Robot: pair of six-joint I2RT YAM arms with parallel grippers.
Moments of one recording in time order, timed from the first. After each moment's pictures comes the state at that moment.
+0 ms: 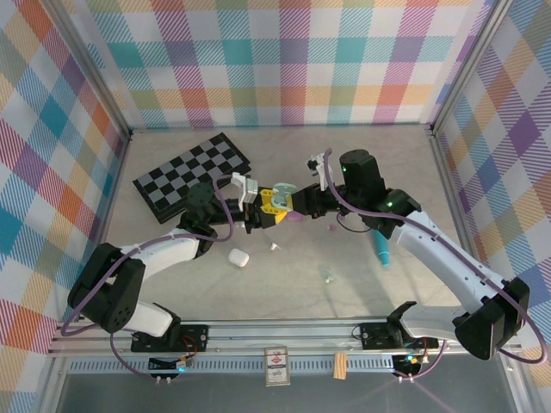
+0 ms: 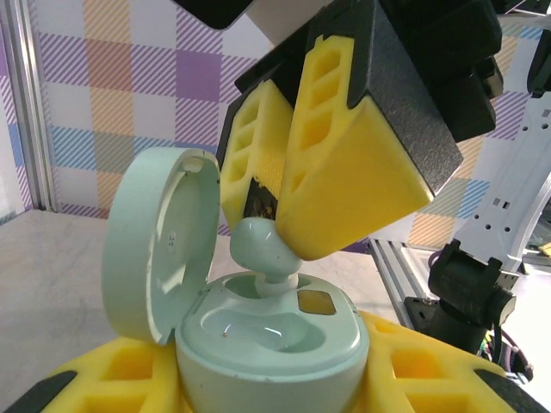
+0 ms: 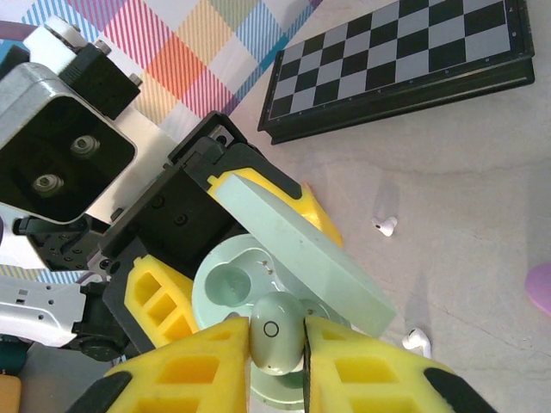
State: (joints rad) left arm -0.50 1.43 0.67 0.91 0.98 -0.21; right arm 0.63 1.23 1.17 -0.47 -0.53 0.34
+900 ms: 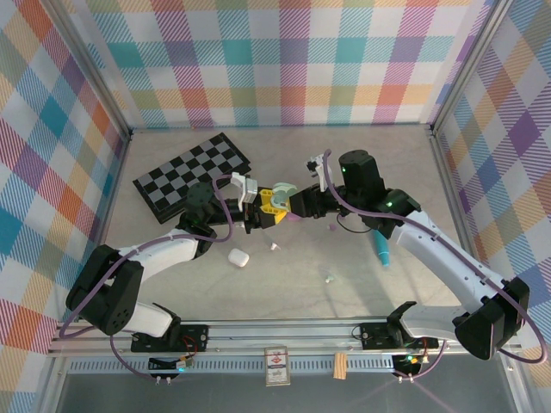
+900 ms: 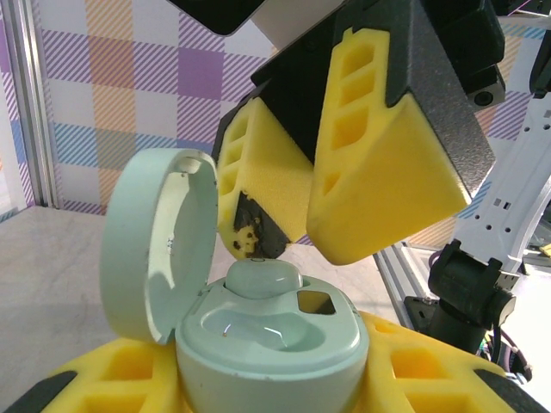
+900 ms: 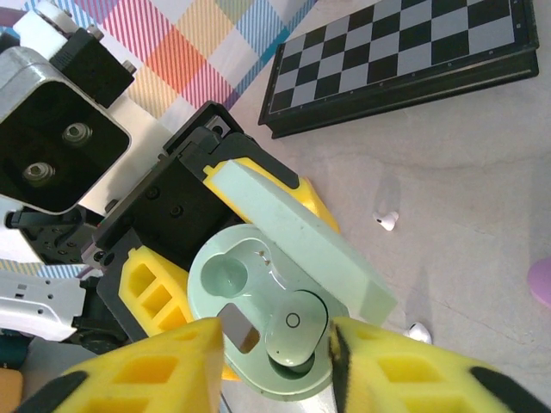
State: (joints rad) left arm -0.50 1.42 0.67 0.89 0.98 -0.20; right arm 0.62 1.23 1.17 -0.49 -0.54 0.33
